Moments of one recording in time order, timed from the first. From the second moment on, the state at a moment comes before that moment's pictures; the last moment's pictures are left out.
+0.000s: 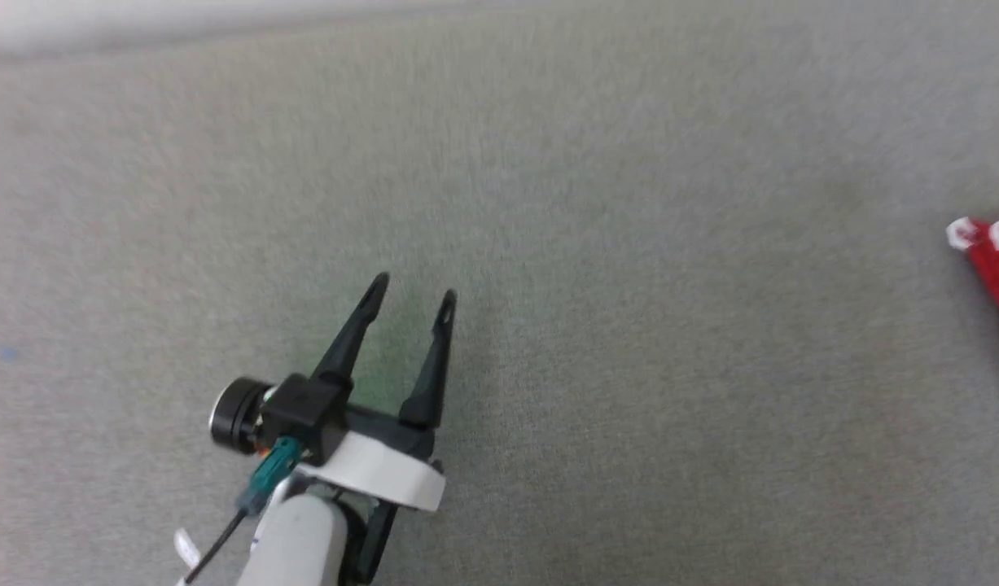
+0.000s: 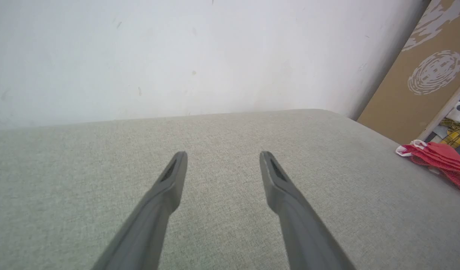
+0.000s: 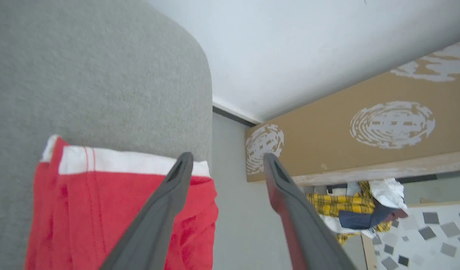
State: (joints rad) left arm -0.18 0.06 -0.22 0.07 -0.11 -0.11 -0.26; right arm -0.53 -0.78 0.09 0.53 0.10 0.13 0.12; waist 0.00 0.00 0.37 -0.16
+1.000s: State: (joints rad) left arm 0.02 0.05 -0.09 0.10 -0.18 0.00 -0.26; right arm -0.06 -0.10 -0.06 0.08 0.20 0.13 -0.23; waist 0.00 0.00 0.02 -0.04
